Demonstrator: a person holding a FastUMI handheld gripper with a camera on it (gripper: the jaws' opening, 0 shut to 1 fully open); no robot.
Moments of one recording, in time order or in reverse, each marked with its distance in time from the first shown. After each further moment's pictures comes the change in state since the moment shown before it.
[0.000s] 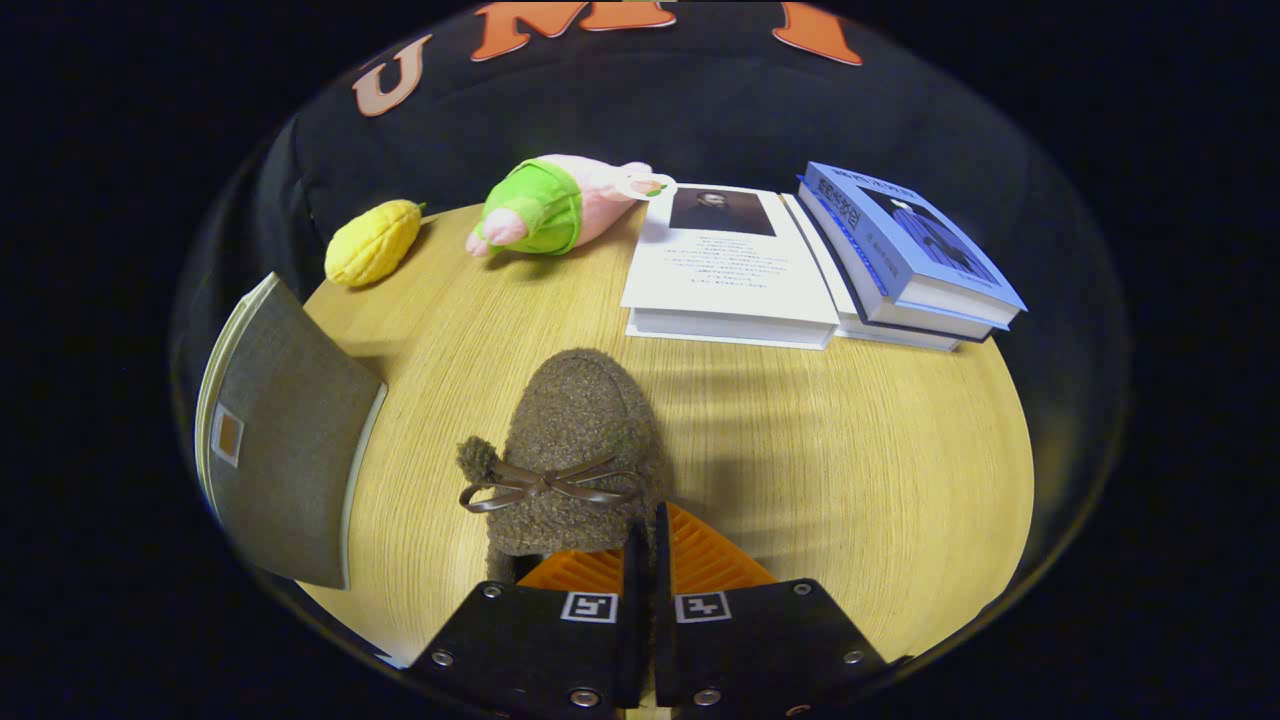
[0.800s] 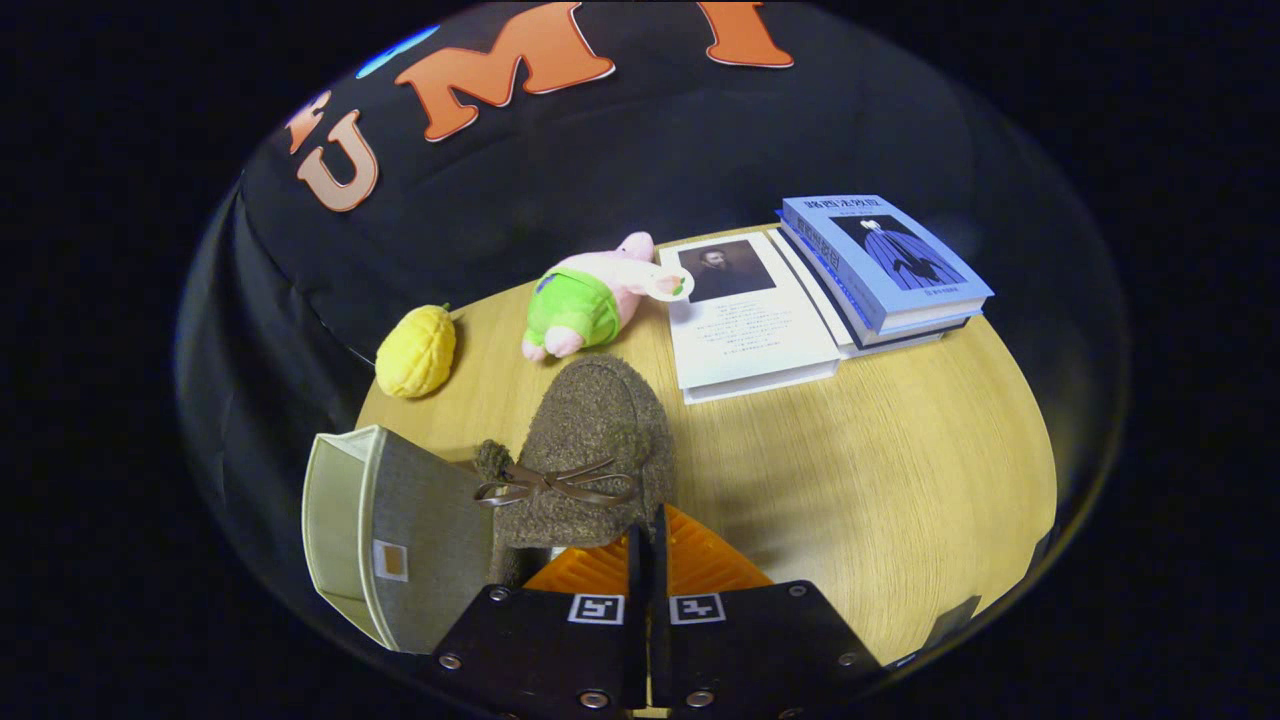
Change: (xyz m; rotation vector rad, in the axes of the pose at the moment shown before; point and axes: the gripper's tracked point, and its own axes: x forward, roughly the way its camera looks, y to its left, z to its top) arm -0.088 0.061 0.065 0.206 -0.077 0.100
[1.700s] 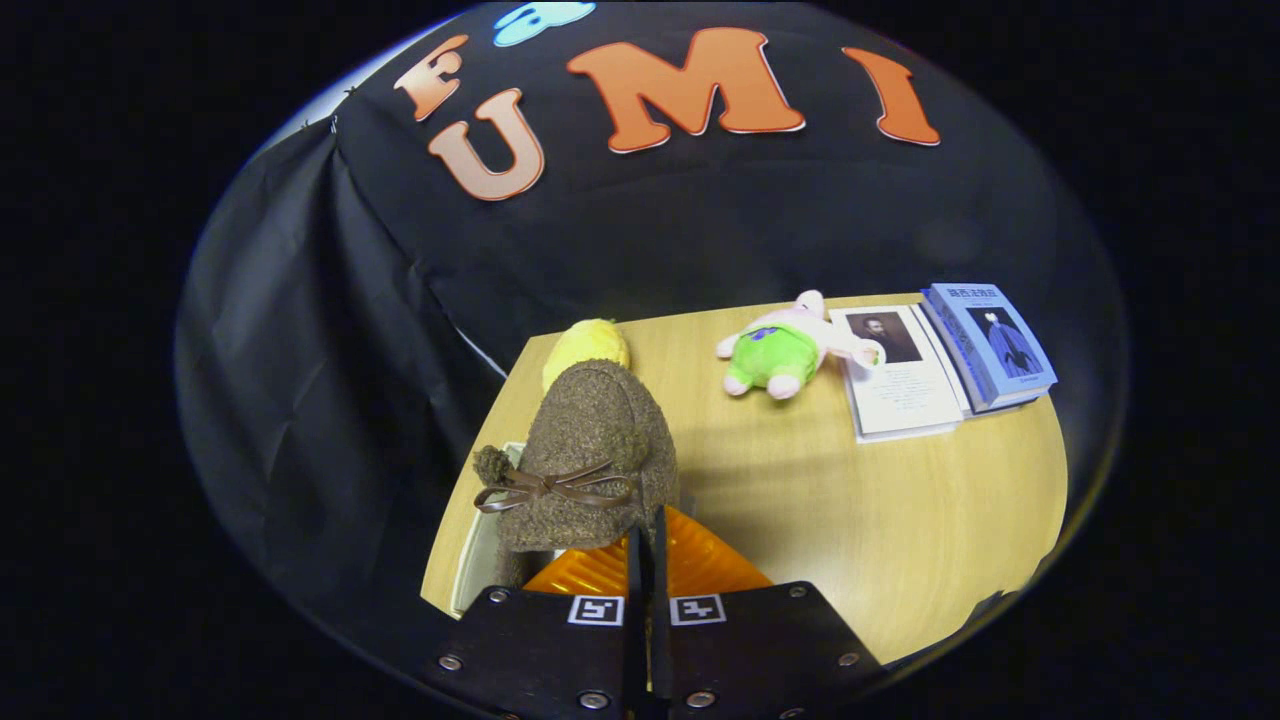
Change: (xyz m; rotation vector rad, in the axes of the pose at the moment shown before) arm -0.067 0.203 0.006 -0.157 -0.036 0.196
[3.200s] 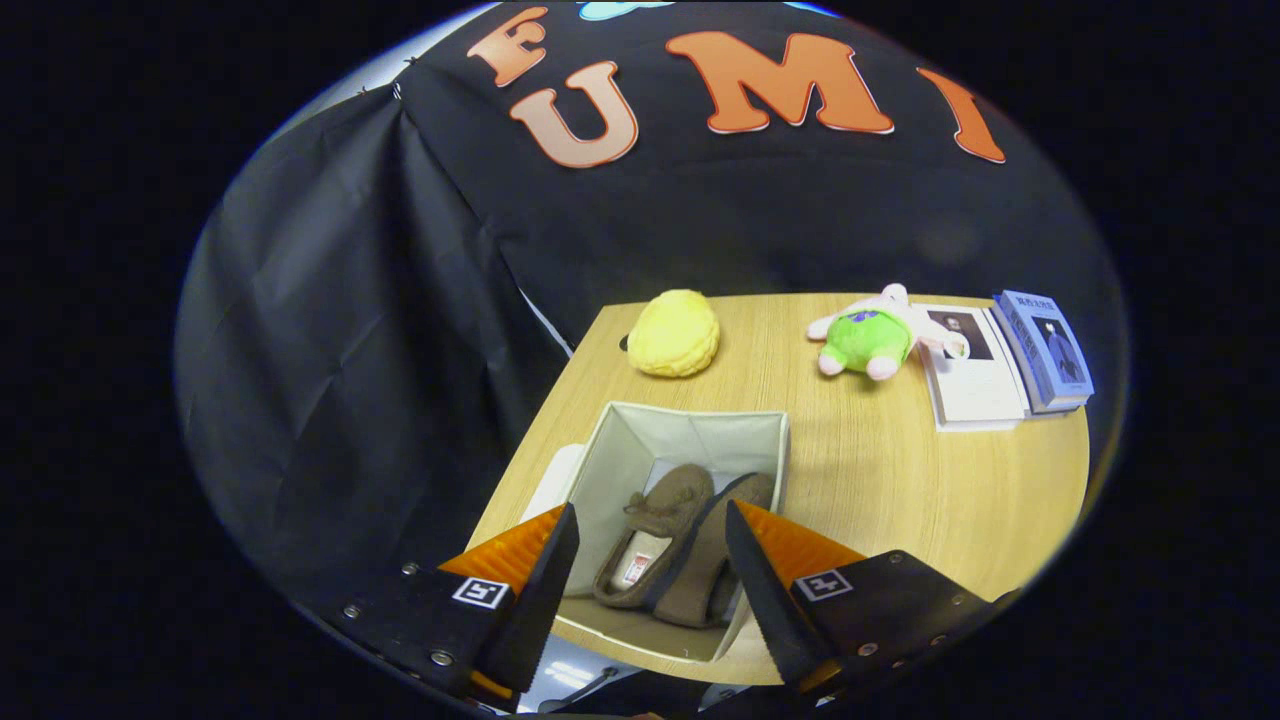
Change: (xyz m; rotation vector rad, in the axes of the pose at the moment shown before) arm -0.015 0.072 -0.015 -0.082 -0.006 0.114
